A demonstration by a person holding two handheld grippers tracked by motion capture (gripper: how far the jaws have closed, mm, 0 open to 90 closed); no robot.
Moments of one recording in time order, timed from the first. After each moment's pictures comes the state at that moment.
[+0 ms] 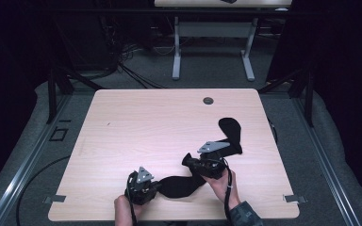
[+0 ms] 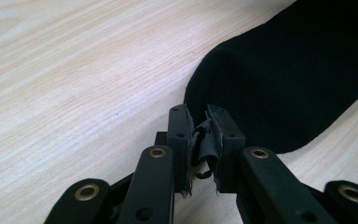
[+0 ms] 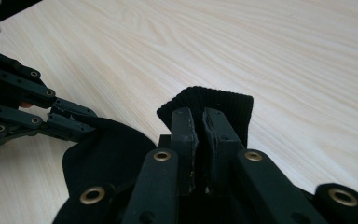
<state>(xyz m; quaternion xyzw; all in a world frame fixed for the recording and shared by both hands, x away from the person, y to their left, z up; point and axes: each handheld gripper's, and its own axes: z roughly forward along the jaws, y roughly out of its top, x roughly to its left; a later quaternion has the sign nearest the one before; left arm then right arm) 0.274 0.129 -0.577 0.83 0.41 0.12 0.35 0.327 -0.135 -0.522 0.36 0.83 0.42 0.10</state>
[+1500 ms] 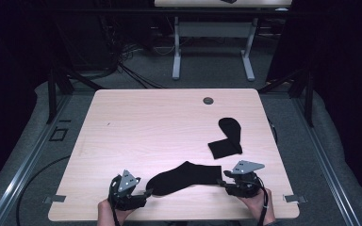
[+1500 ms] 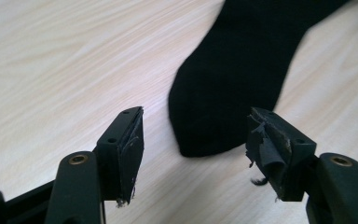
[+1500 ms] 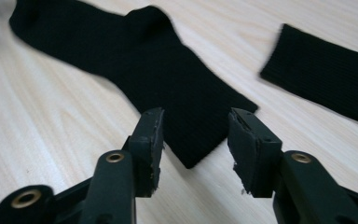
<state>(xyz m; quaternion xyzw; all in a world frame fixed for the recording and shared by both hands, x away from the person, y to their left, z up) 0.250 0.162 -0.557 0.84 0.36 0.17 0.38 0.280 -0.225 -0.548 0.34 0.85 0.37 0.14</state>
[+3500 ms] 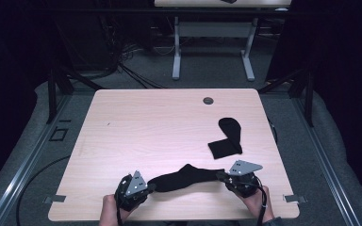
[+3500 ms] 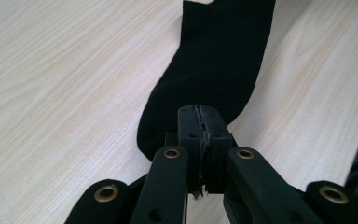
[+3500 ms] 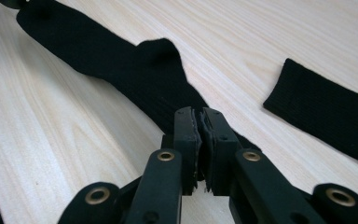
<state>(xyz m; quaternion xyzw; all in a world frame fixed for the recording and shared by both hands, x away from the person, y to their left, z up) 0.252 0.150 -0.549 0.87 0.27 0.16 0.38 0.275 -0.217 -0.536 0.31 0.85 0.39 0.17</state>
